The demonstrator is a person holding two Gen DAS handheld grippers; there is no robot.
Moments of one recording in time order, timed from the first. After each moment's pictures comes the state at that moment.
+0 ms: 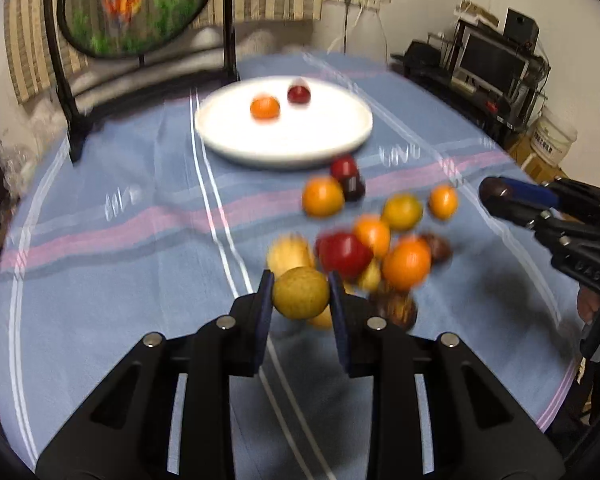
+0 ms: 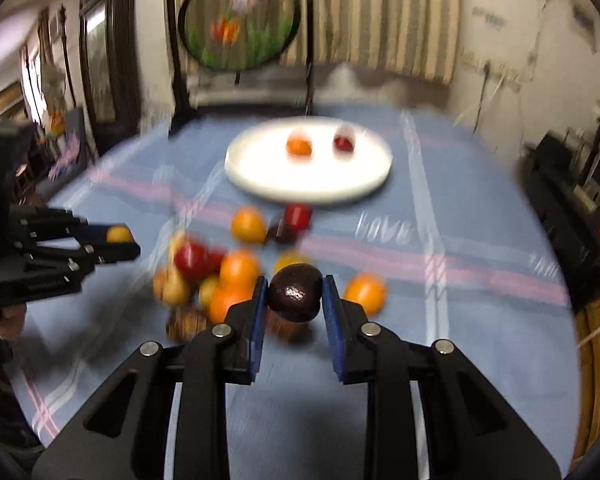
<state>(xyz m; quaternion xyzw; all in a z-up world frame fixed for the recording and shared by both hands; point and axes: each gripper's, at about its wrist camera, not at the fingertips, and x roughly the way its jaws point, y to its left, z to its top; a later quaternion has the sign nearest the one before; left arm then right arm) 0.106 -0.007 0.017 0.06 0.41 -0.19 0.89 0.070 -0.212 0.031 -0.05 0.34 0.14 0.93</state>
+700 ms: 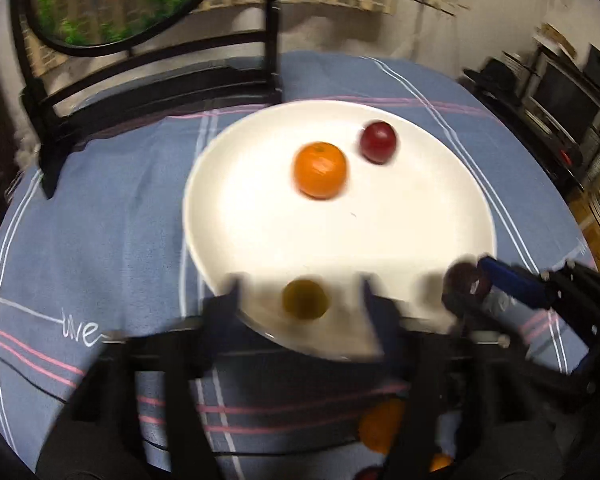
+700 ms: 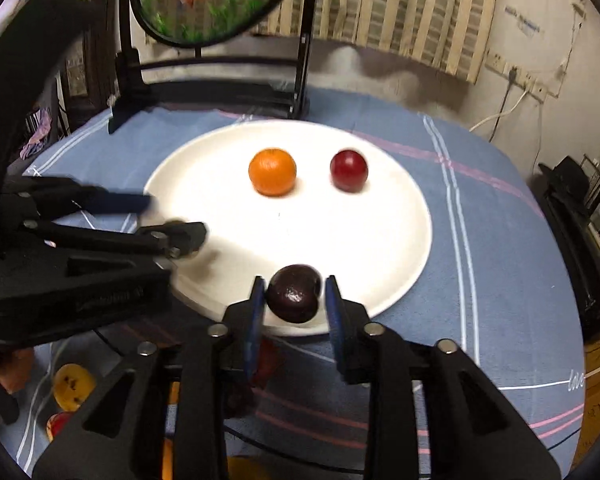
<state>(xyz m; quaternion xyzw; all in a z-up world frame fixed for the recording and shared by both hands) 0.298 -0.046 -0.020 0.02 0.44 -0.08 0.89 0.255 -0.169 -0.022 -0.09 0.39 0.12 0.91</state>
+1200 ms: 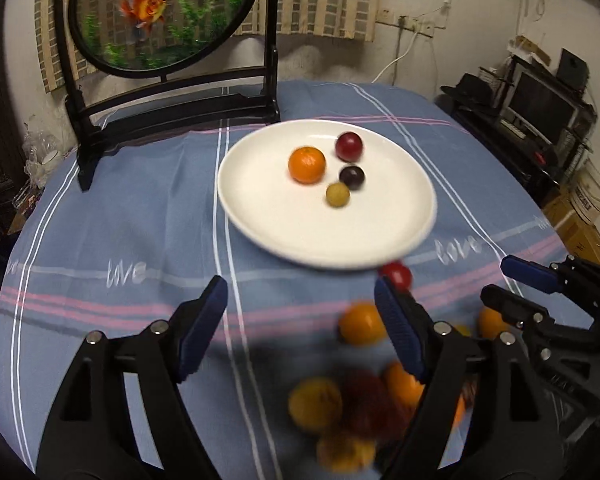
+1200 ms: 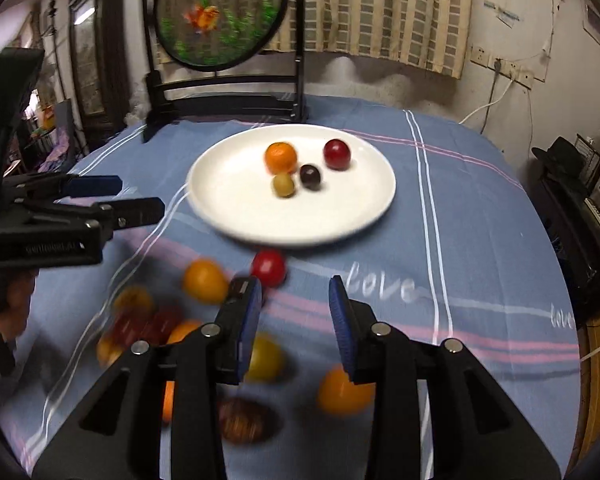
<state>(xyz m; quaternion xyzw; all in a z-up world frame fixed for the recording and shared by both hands) 0.191 -0.023 0.020 0.02 0.41 -0.12 0.91 0.143 -0.207 0.010 -0.06 0.38 0.15 0.91</state>
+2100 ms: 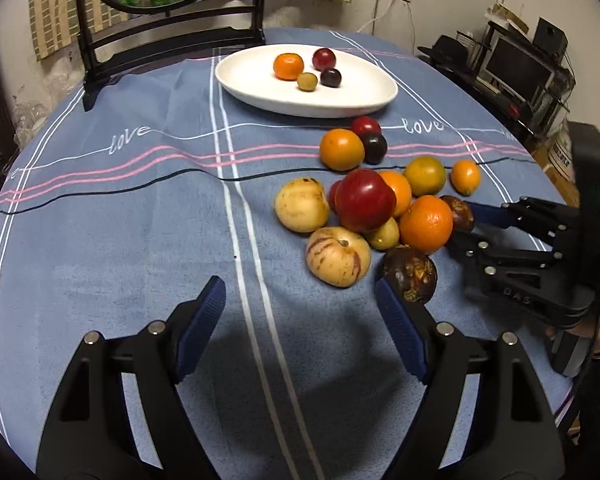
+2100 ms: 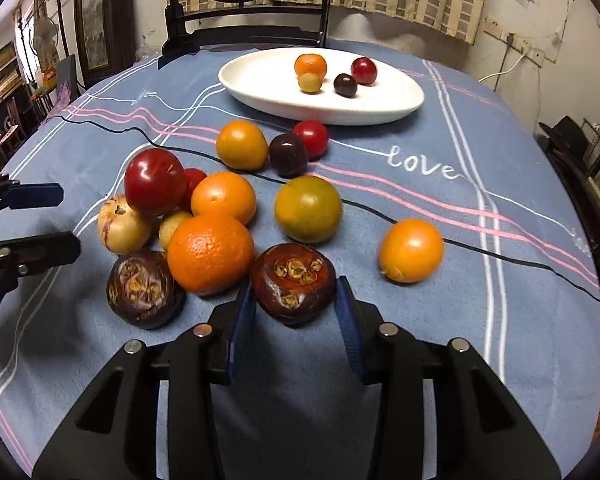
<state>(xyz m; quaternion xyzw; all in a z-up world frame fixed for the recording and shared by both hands) 0.084 0.000 -0.030 0.03 0.46 -0.15 0.88 0.096 -0.187 -0.051 -0.09 0.43 0.13 0.89</state>
